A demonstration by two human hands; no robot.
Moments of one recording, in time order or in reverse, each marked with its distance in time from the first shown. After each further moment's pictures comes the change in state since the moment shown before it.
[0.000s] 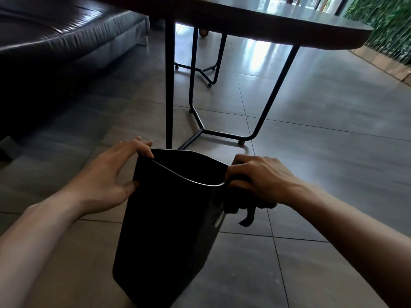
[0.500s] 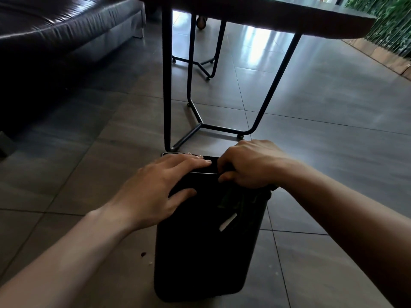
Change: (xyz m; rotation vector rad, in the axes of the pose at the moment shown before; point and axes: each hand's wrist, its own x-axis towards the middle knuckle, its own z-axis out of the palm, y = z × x) left_hand 0.008 0.046 0.059 0.118 -0.044 0.256; right_hand 0.023 -0.037 -0.034 -0.121 -0.143 0.107
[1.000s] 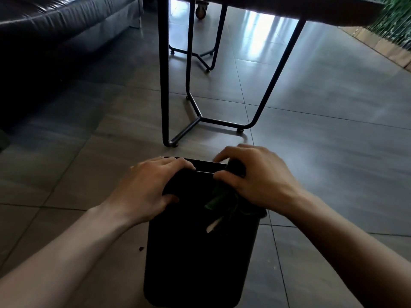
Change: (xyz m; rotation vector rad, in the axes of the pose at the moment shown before) left_hand -0.003 -0.016 0.013 0.096 -0.044 -0.130; right_hand -0.036 -0.011 0.036 0.401 0.378 0.086
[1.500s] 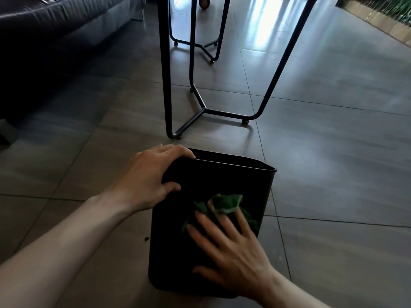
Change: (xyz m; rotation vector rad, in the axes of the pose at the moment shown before) left_hand -0.001 -0.003 0.005 -0.080 0.039 -0.003; right_hand -0.117 0.013 0.163 -0.453 0.168 -0.472
